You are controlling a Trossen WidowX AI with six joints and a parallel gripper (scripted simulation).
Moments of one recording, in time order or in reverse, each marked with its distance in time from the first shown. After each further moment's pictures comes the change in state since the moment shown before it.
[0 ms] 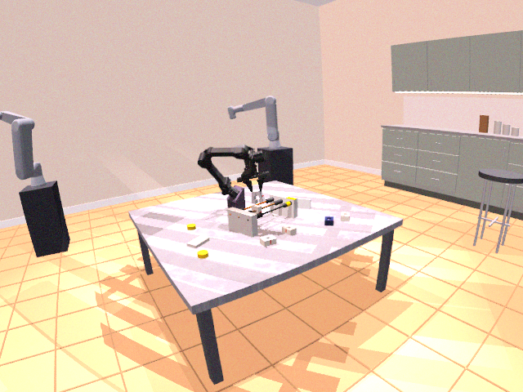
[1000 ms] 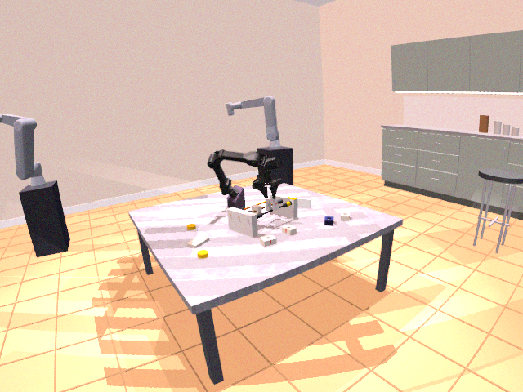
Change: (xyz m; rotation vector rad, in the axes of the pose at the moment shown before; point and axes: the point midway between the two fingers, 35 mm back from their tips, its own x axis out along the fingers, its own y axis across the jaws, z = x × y) arm 0.050 0.075 0.001 0.286 -0.008 0.024
